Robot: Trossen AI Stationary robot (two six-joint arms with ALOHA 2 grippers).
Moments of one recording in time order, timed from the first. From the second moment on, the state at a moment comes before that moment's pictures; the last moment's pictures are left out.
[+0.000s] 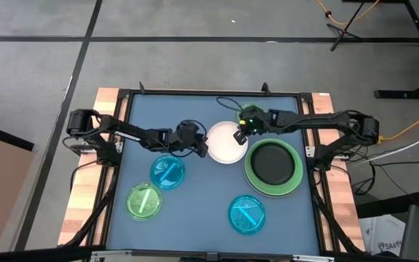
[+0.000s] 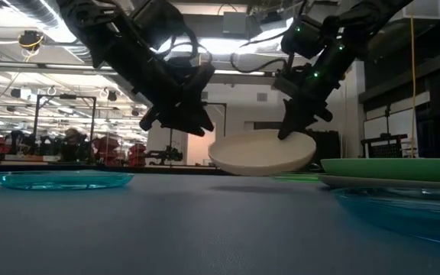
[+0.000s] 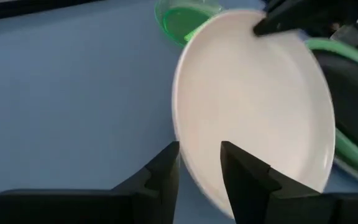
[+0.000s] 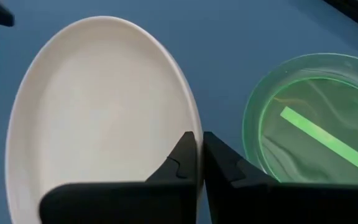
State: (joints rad) left arm 0.06 1.62 0.77 0.22 -0.44 -0.67; right arm -0.29 1.47 0.88 -0.31 0.14 0.39
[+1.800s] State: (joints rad) left arm -0.12 1.59 0.77 0.23 -0.43 -0.67; right arm -0.47 0.91 0.69 -1.00 -0.18 0.10
